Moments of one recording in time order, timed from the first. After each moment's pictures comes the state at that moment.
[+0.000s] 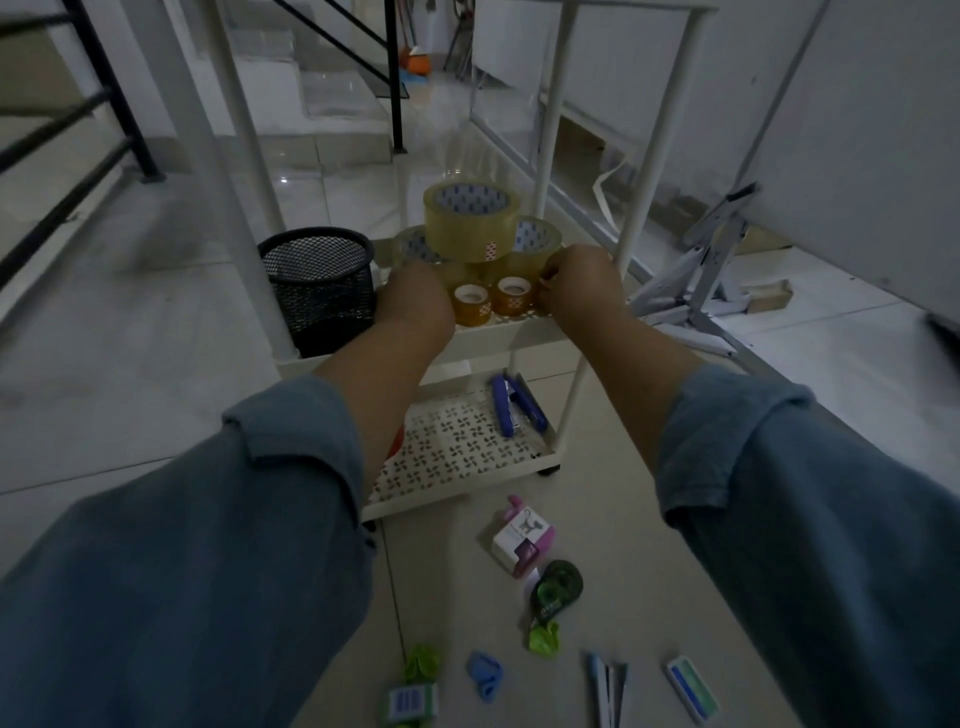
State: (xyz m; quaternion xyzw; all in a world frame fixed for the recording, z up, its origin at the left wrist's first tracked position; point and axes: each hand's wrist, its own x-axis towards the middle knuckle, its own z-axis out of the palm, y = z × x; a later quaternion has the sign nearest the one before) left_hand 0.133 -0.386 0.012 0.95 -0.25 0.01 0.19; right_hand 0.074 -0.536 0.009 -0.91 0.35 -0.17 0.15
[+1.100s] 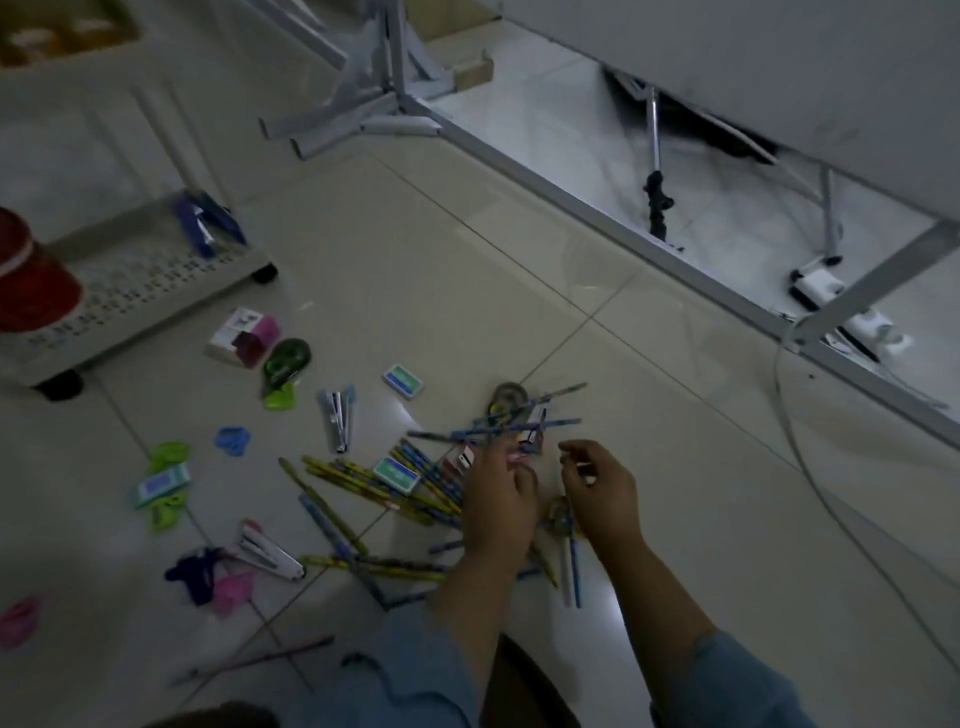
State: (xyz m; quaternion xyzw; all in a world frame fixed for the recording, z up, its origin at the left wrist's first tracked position) left_hand -0.381 -0.362 -0.199 0.79 -0.38 -0.32 0.36; right_hand -0.484 -0.422 -0.218 -0.69 0.59 -0.27 0.33
